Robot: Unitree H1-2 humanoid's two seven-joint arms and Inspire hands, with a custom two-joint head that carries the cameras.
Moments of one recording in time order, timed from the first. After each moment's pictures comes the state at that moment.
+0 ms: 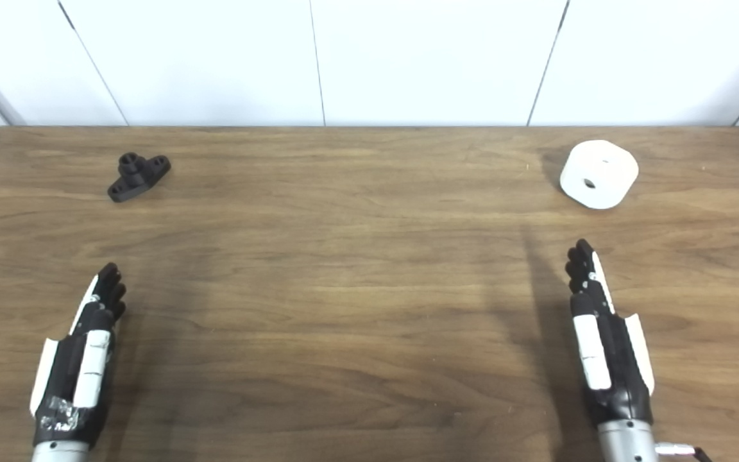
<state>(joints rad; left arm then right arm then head) 0.38 0.13 0.14 -0.35 -0.03 -0.09 0.00 0.31 -0.15 -0.07 -0.34 -0.01 -0.06 0.00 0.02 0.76</state>
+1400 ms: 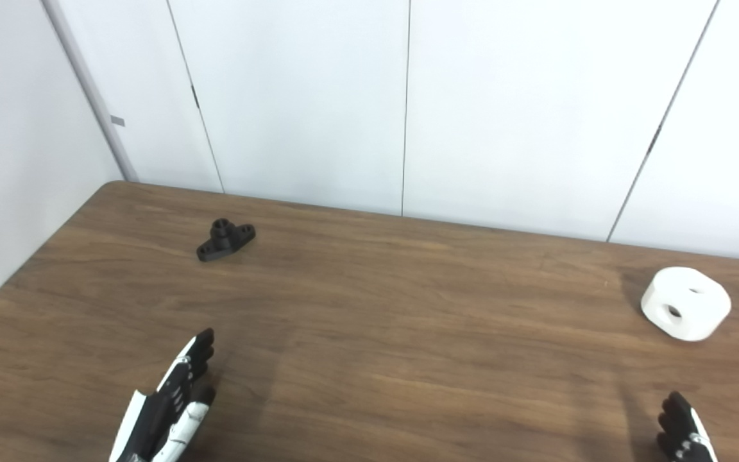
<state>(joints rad) 0.41 0.11 0.07 -0.28 0.08 -0.22 0.08 0.32 -0.16 -0.11 -0.26 0.05 -0.14 0.02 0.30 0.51</state>
